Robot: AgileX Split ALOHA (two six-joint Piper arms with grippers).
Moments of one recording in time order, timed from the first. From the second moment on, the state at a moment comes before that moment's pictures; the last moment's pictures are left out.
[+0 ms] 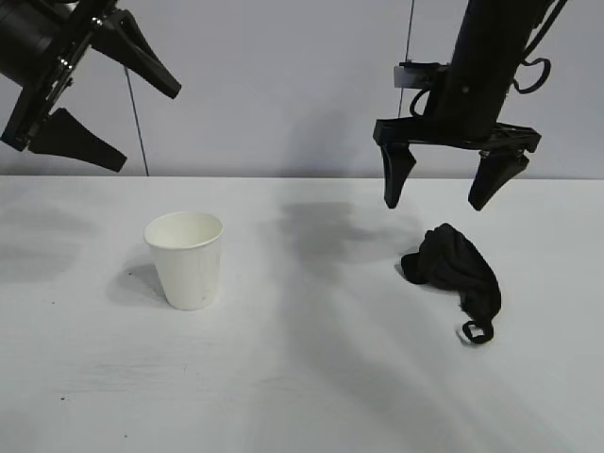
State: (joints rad) left arm -0.04 1.95 -1.48 -0.96 1.20 0.37; right arm 0.21 2.15 -1.79 0.15 1.10 0.01
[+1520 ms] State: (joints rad) left arm -0.04 1.95 -1.48 -0.96 1.20 0.37; right arm 0.12 2.08 -1.79 0.73 1.19 -0.20
